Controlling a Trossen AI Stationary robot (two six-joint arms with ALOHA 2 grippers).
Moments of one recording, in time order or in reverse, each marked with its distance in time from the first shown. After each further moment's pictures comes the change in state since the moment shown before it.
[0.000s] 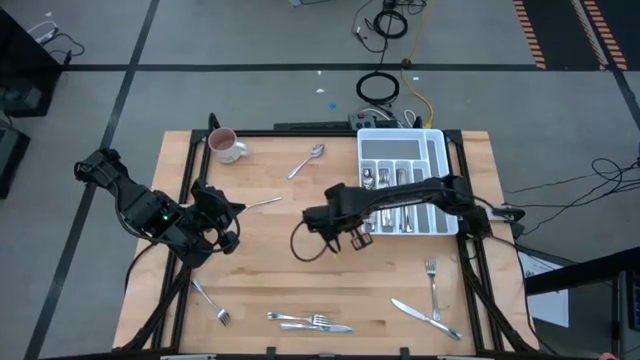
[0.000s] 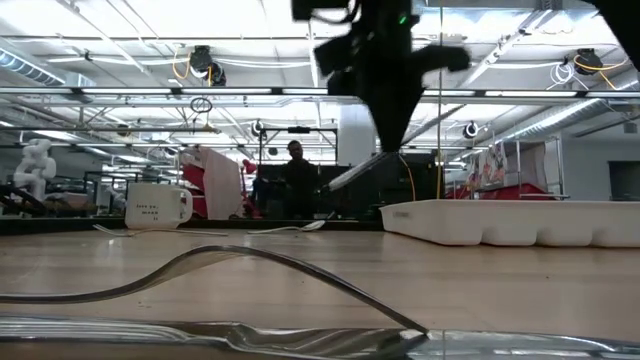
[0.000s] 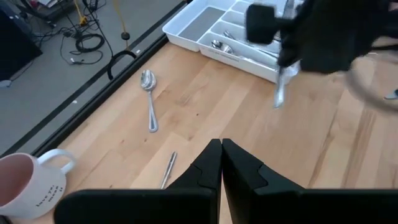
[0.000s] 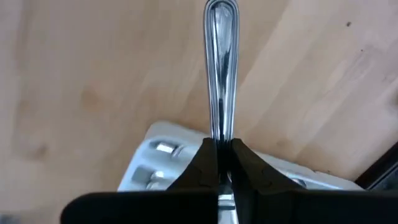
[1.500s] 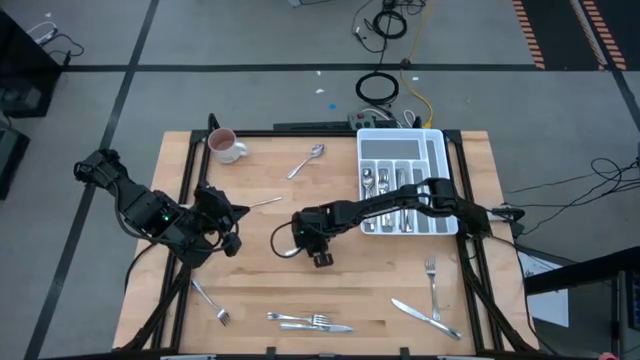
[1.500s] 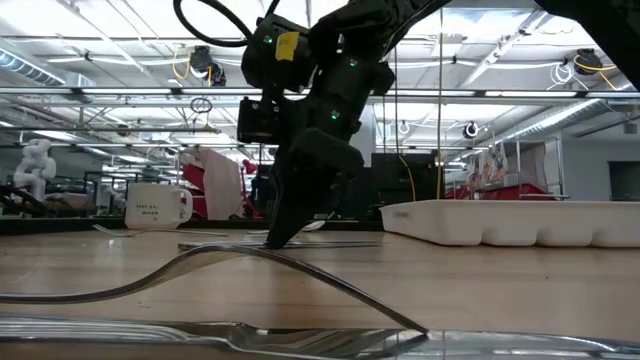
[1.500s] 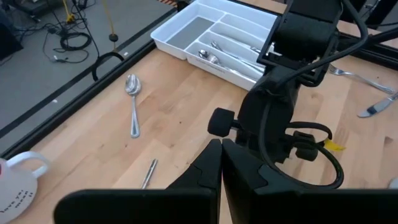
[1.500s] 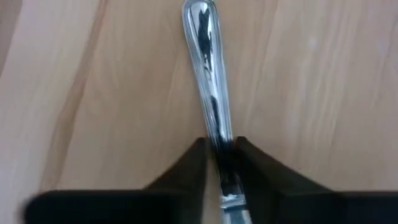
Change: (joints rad) left arm 0.000 0.000 0.000 0.093 -0.001 -0.002; right arm -0.042 0.185 -0.279 0.864 -0.304 0.183
